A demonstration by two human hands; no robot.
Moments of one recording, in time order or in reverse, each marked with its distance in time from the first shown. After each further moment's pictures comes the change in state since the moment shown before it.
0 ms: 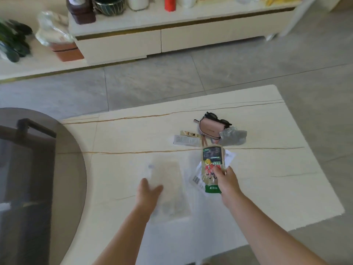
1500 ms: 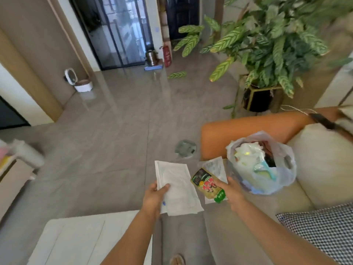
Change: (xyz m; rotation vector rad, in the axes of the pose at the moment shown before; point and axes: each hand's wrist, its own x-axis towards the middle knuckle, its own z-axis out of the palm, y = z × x) left_hand -0.564 0.181 0.477 0.449 -1.078 0.458; right_hand -0.263 0.170 -0.674 1.048 0.826 -0.116
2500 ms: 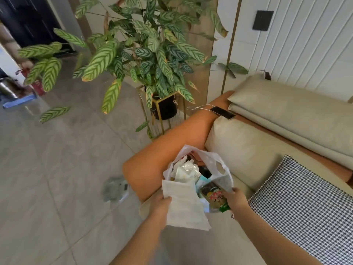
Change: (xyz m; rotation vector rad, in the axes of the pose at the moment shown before) left_hand 0.156 0.036 0.281 0.507 -0.531 -0.101; right_hand 0.117 -0.030 -0.171 0.007 0.793 0.265
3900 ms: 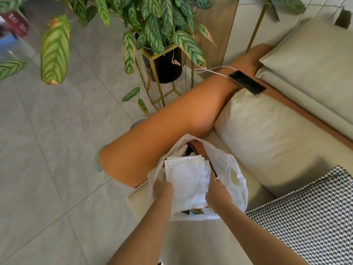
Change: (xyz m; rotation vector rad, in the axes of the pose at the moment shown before) left_hand 0.199 0.014 0.095 0.208 0.354 -0.261; right_hand 0.154 -0.026 0.089 -0.877 -0.266 -0.221
